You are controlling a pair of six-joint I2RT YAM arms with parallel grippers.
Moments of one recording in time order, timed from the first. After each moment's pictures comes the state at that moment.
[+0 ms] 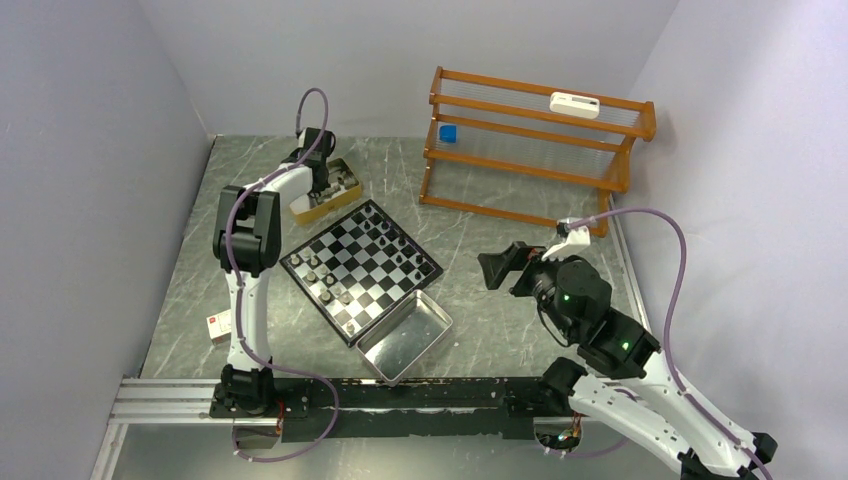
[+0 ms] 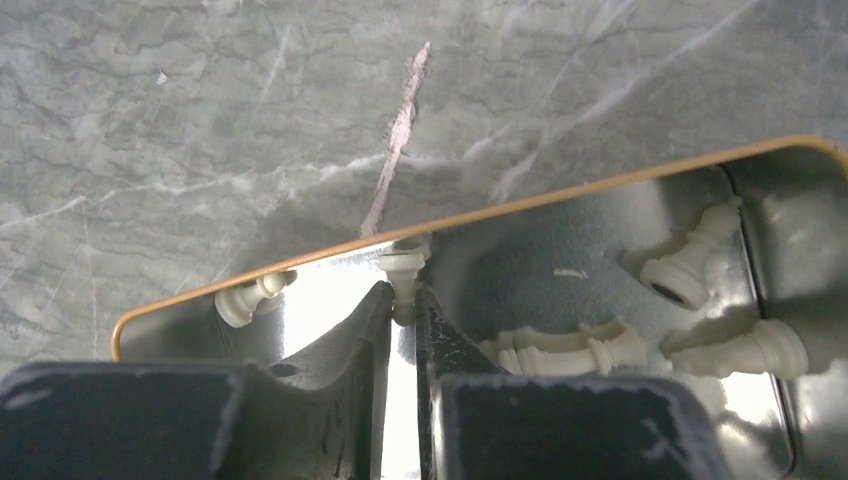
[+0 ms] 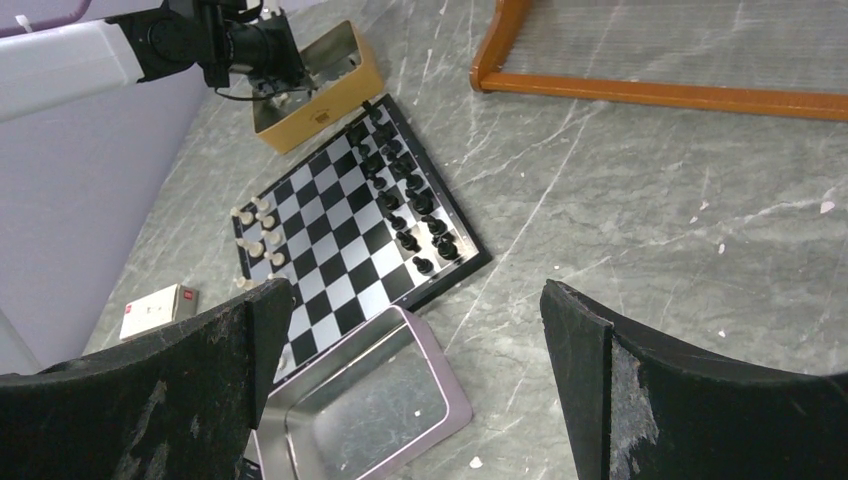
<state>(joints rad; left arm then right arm) -0.20 2.27 1.69 -0.28 -0.46 -0.27 0.81 0.51 0.74 -0.48 0.42 0.55</state>
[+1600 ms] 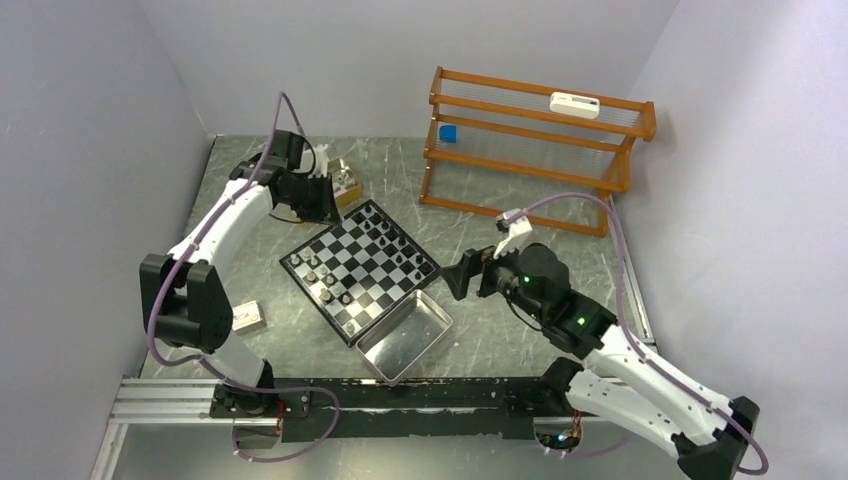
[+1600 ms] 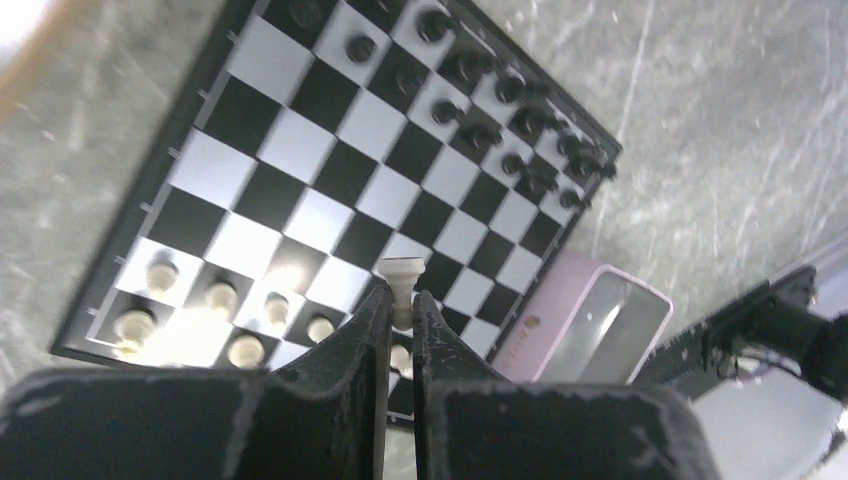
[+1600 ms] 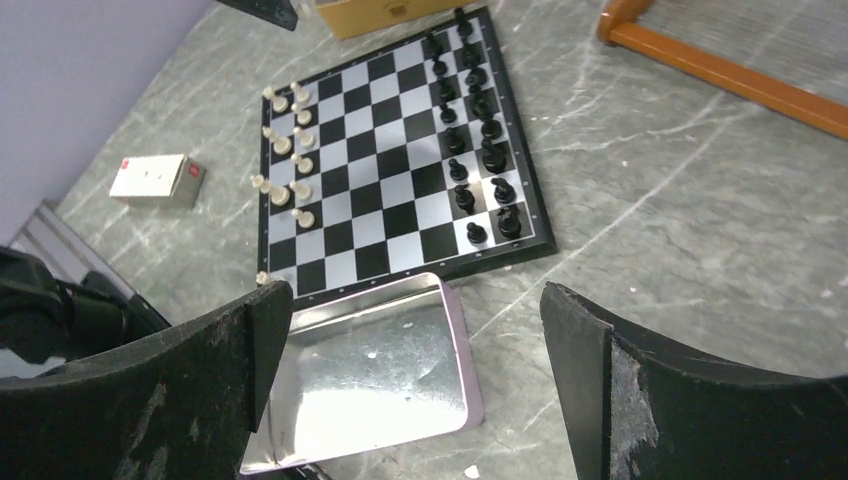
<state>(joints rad) -0.21 1.63 1.39 -0.77 0.37 -0.17 0.81 0.69 0.66 -0.26 0.15 0.39</state>
